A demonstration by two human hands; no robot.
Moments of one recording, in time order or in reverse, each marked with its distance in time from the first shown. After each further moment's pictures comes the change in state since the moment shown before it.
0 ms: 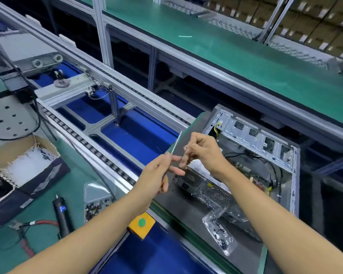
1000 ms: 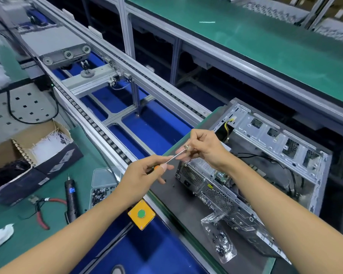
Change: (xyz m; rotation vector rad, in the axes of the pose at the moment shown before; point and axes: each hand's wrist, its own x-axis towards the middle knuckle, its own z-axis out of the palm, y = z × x) left_hand 0.001 -0.030 -0.013 0.356 0.137 0.191; right_hand 0.025 0.020 -0.030 0.153 -0.247 0.101
